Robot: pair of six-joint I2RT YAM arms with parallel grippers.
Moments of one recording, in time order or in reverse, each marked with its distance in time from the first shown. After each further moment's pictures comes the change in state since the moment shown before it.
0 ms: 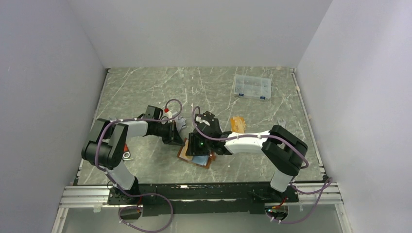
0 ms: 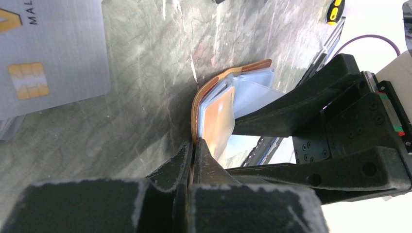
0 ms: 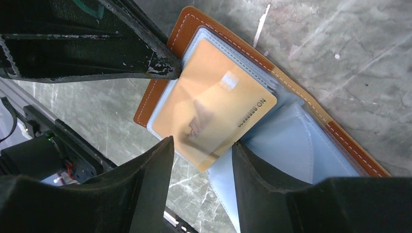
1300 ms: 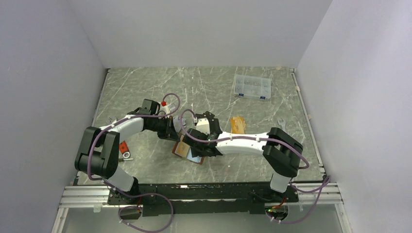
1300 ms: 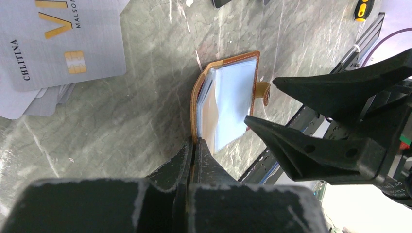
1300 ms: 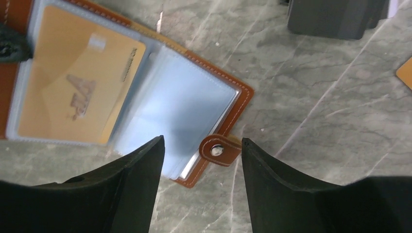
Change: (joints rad) left arm 0.023 -0.124 0.100 -0.244 -0.124 0.150; right arm 0.121 0.018 0.218 -0.505 0.453 -0.027
